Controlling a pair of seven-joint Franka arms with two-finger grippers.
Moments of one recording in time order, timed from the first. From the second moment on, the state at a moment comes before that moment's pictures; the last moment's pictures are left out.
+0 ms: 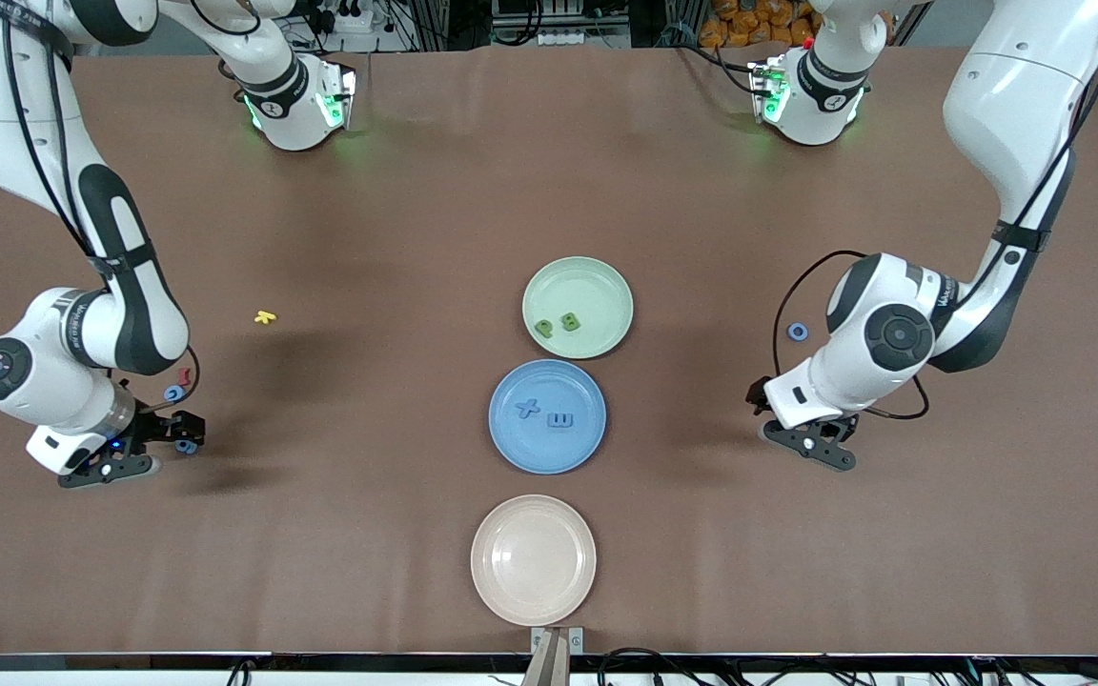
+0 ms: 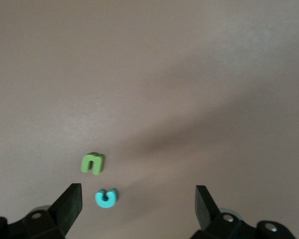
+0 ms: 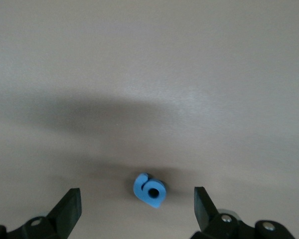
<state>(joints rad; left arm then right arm) 0.17 0.61 -0.48 -1.74 0.37 2.32 -0.03 -0.09 0.65 -0.06 -1.74 0.01 2.48 -0.36</state>
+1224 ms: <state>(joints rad) 0.27 0.74 -0.47 -1.74 0.48 2.43 0.17 -0.10 0.71 -0.06 -1.77 0.02 2.57 -0.36</state>
